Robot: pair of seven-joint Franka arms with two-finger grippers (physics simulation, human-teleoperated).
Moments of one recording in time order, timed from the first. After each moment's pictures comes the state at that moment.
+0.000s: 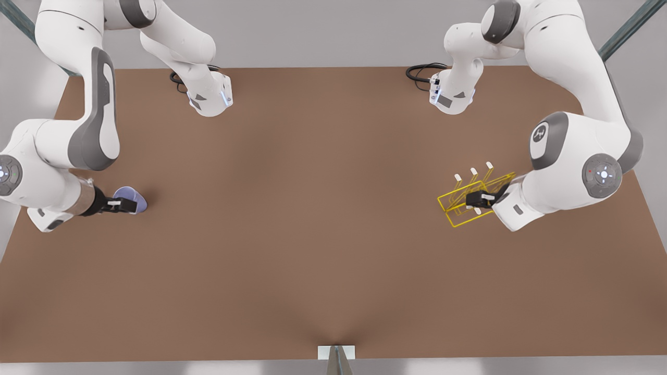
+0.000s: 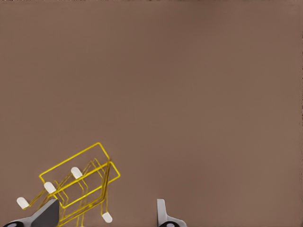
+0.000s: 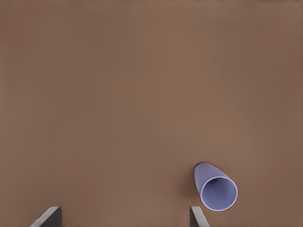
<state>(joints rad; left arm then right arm) -0.09 0.45 -0.09 -1.13 -0.12 1.43 -0.06 -0.26 0.28 0.22 -1.50 -0.08 1.66 -0.01</state>
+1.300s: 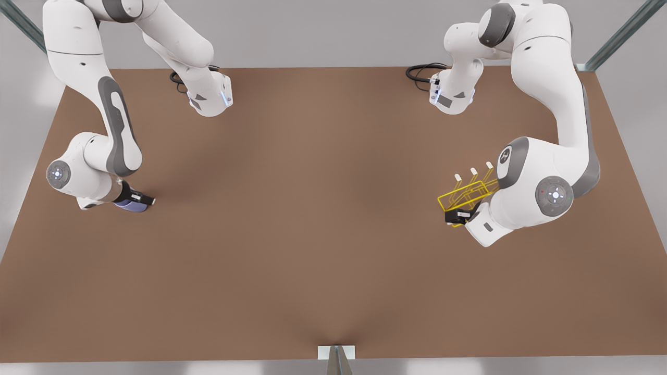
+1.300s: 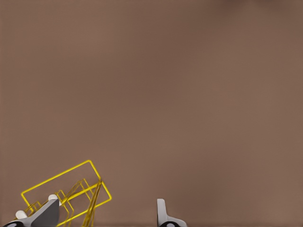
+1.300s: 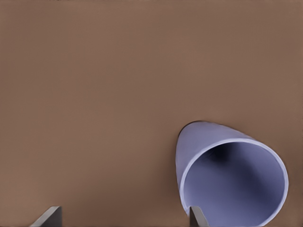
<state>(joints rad) -0.11 0.49 -0.14 -1.24 -0.06 1.60 -0.16 -0.49 0.23 0.21 -2.19 -0.04 2.23 0.07</state>
